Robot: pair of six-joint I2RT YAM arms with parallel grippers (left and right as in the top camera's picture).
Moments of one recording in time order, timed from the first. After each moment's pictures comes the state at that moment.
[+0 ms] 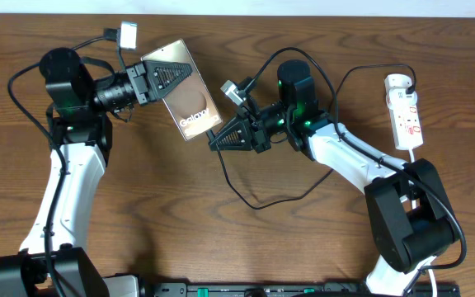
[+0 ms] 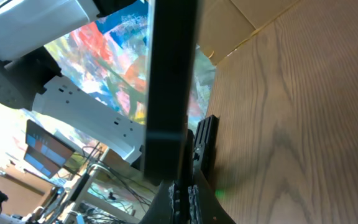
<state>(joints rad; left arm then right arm) 0.11 1.47 1.04 0.38 1.30 -0.90 0.48 1.88 1.16 0.41 -1.53 0.48</state>
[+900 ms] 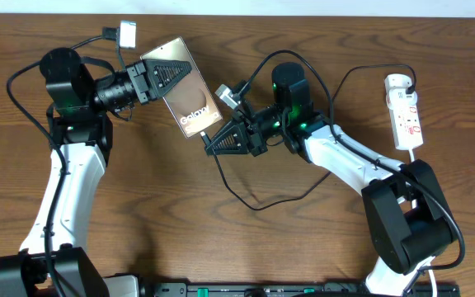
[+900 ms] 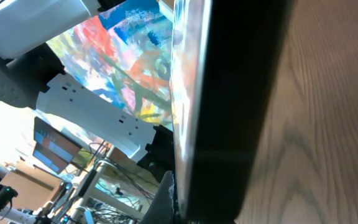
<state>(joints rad) 0.11 1.47 1.04 0.38 1.27 -0.88 0.50 1.88 1.16 0.41 -1.54 0.49</state>
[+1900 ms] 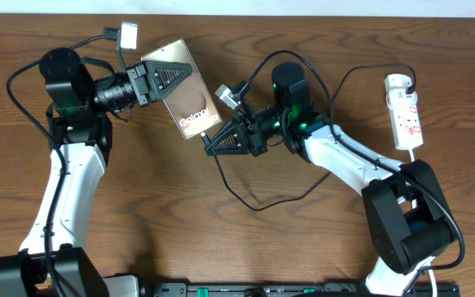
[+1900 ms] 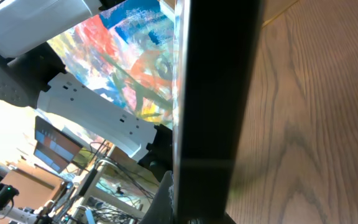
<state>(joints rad) 0.11 1.47 1.04 0.38 1.31 -0.85 0.50 1.88 1.16 0.41 -1.54 0.49</state>
